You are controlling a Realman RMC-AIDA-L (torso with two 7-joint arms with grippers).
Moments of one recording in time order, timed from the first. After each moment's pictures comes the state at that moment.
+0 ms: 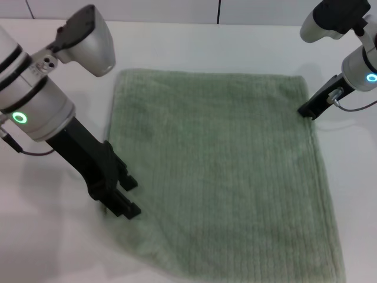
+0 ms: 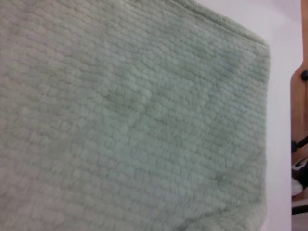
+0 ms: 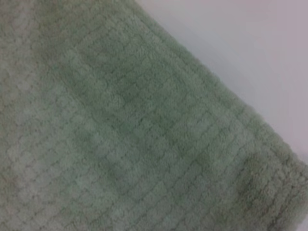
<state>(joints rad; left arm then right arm) -0.79 -2.04 1.09 0.97 2.50 1.90 -1.95 1.03 1.95 -1.23 -0.39 -2.58 -1.01 2.24</state>
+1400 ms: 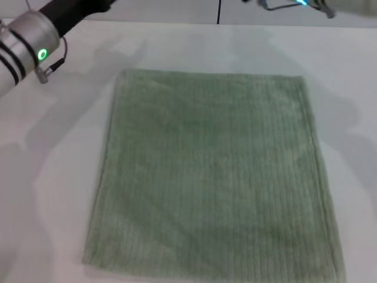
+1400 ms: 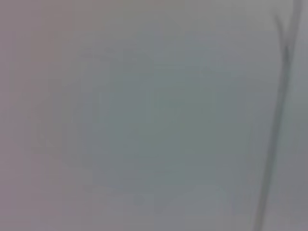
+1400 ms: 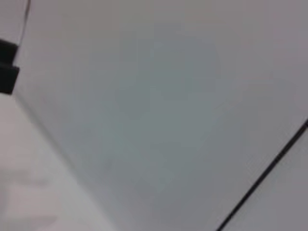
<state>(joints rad) -0.67 -2.07 0.93 0.41 1.05 0.86 -1.03 0.93 2.09 -1.50 -0.73 -2.41 -0.31 2.23</state>
